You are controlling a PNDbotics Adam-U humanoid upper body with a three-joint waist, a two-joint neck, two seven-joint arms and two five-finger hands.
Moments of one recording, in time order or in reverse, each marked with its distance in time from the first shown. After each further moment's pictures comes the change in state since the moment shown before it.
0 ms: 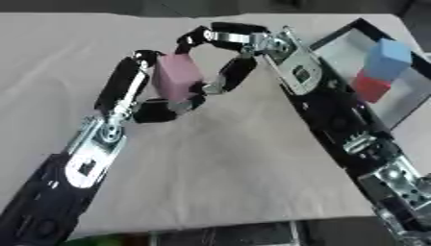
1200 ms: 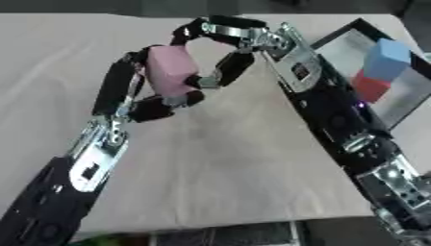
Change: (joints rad) left arm 0.011 -0.001 -0.006 0.008 -0.051 0.136 0.144; right arm -0.006 0.004 -0.004 -0.013 -0.027 0.007 -0.011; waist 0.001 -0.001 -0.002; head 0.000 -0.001
